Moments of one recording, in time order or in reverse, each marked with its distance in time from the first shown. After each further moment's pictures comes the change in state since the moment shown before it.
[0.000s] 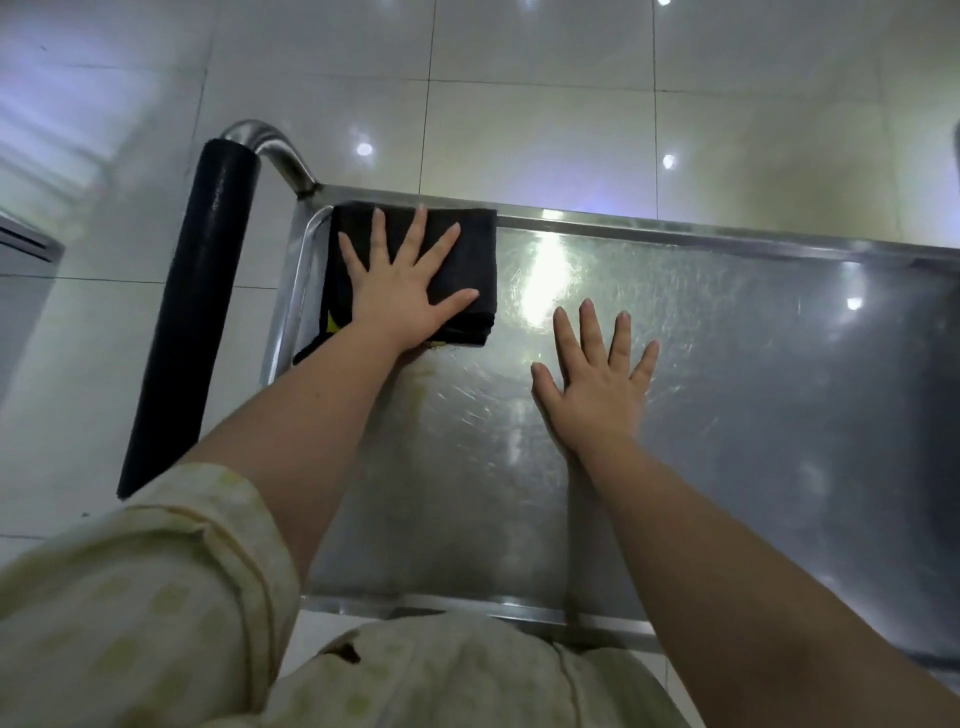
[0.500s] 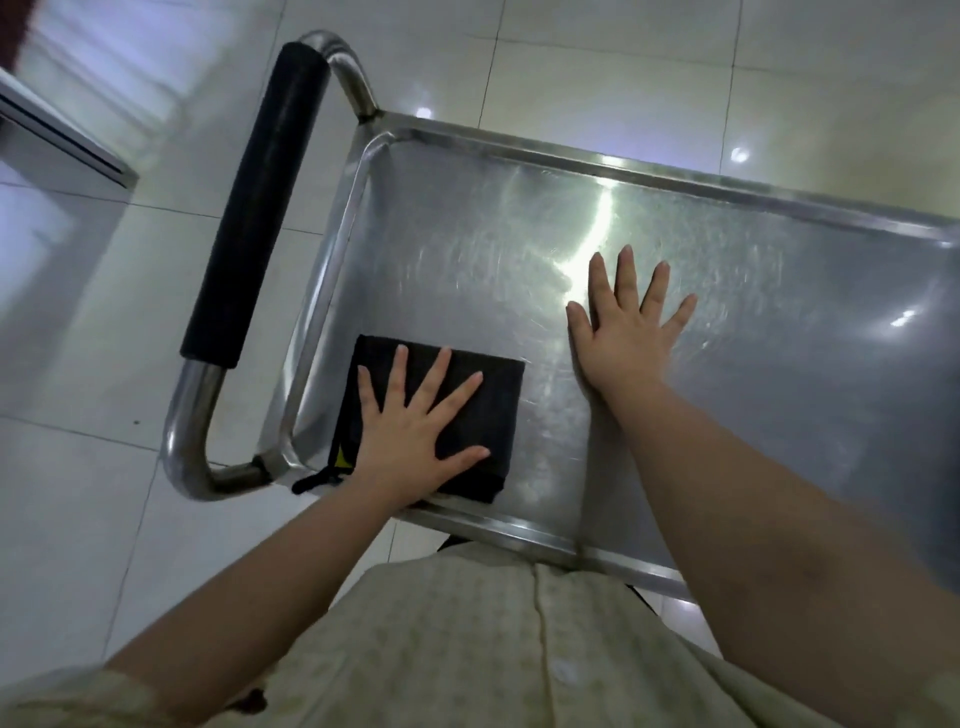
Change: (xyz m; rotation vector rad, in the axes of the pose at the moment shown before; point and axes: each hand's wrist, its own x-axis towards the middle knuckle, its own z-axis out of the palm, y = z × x) left_hand -0.229 0.032 0.077 0.008 -0.050 0.023; right_hand -0.001 0.004 -0.005 0.028 -0.017 -0.064
